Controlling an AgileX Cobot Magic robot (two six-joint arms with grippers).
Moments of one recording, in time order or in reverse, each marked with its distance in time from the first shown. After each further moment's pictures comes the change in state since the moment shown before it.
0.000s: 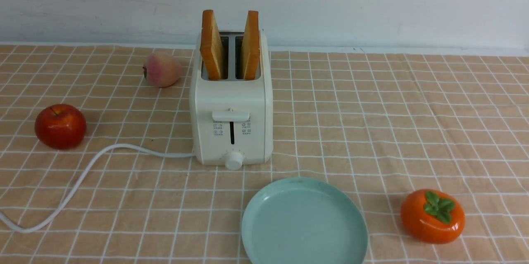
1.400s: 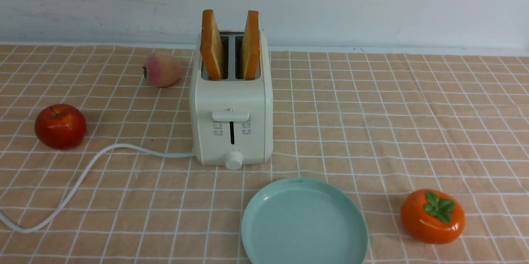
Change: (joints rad) right arm 0.000 0.000 0.013 -0.057 -0.421 0.000; left arm 0.000 0.000 0.000 -0.012 -0.542 0.000
